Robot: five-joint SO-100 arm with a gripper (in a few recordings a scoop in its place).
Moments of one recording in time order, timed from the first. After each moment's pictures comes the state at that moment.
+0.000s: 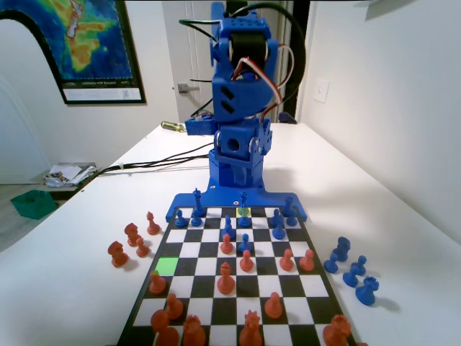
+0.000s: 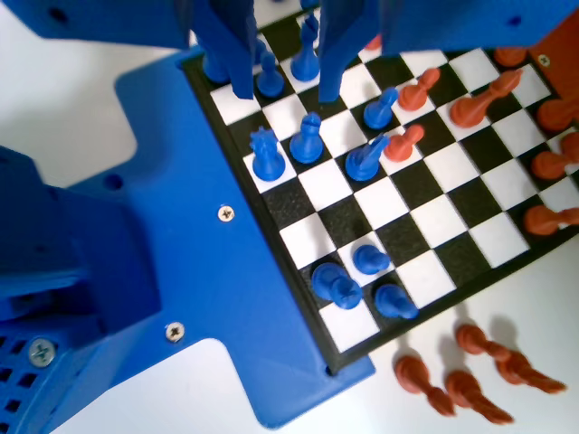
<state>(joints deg) -3.2 121.7 144.9 64.9 -150.1</state>
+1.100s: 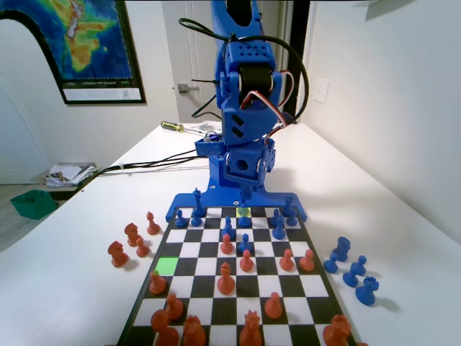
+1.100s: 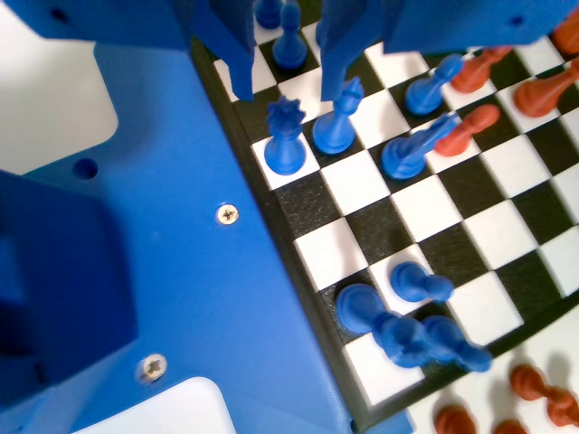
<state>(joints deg) -7.6 115.8 154.2 49.1 -148.2</state>
